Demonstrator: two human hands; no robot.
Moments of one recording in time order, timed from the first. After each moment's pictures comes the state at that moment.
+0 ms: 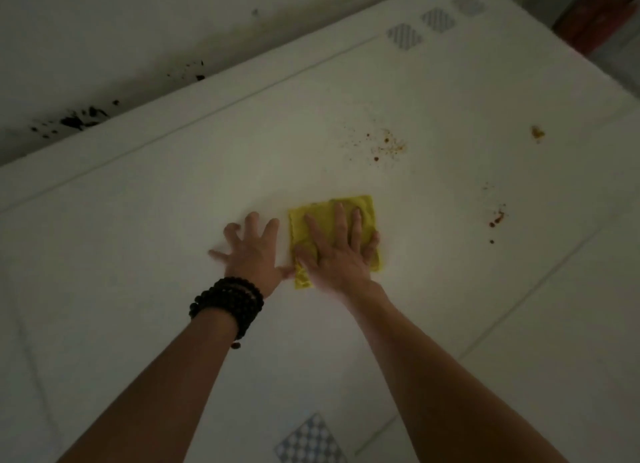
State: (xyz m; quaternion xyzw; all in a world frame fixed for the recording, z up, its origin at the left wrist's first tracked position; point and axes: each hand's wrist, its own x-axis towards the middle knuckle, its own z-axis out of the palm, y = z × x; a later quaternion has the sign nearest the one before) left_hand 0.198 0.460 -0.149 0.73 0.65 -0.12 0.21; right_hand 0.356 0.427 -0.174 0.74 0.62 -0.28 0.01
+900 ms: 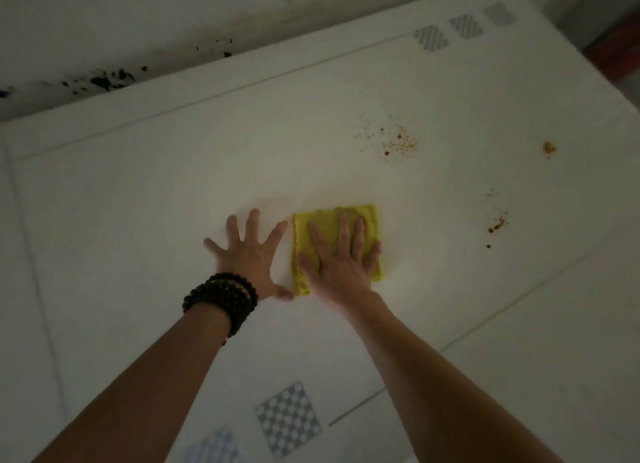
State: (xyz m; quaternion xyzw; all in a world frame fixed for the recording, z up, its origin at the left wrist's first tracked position) left_hand 0.195 0.414 -0.136 0.72 0.63 -0.23 0.20; right_hand 0.360 0.385 -0.170 0.71 0.65 -0.28 0.05
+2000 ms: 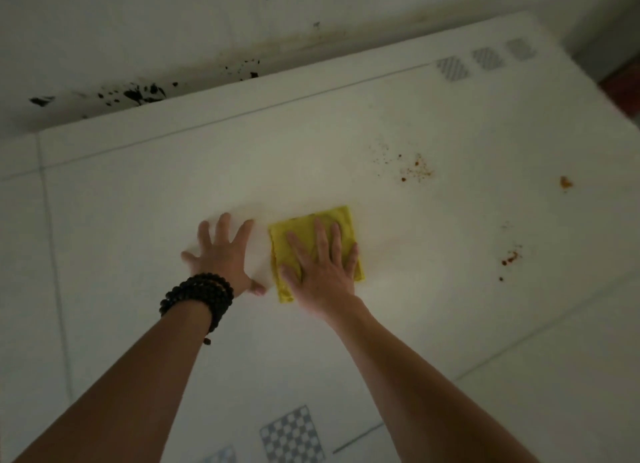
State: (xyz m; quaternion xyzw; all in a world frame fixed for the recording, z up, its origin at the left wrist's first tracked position) left_hand 0.137 0.442 -0.141 0.63 0.72 -0.18 0.23; right_hand 0.319 0.415 -0.166 0.64 0.71 -0.28 0.06
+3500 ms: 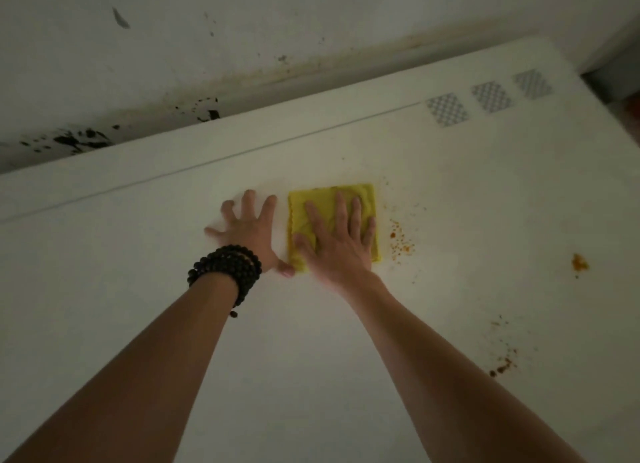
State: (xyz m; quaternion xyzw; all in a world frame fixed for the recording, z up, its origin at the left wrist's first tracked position) left_hand 0.268 0.632 -0.134 0.63 0.72 -0.19 0.24; right_hand 0.426 0.614 -0.175 0.66 0.72 -0.24 0.04
